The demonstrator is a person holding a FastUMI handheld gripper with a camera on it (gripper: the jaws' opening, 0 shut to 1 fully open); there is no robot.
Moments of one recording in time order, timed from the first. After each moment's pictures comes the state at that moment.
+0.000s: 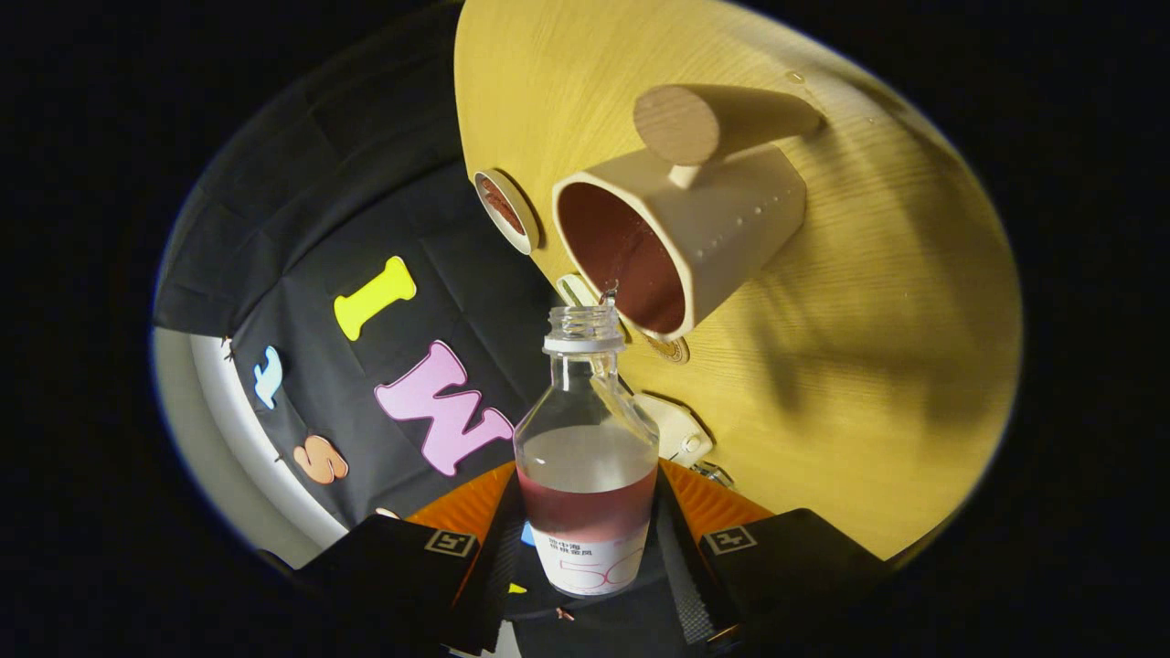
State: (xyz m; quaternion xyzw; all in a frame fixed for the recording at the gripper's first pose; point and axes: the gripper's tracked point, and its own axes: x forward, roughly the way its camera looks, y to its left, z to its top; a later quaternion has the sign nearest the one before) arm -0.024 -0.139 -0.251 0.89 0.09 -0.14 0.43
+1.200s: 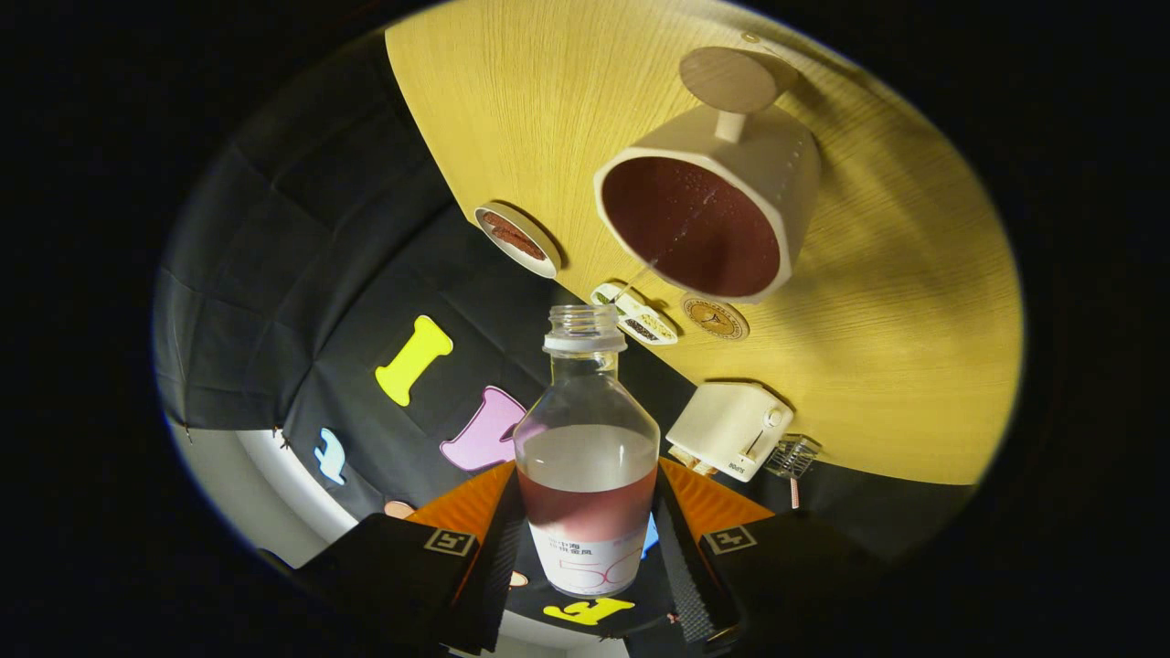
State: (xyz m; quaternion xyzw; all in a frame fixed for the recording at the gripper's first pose) arm -0.001 -0.178 -0.210 0.93 0.02 -0.15 0.33
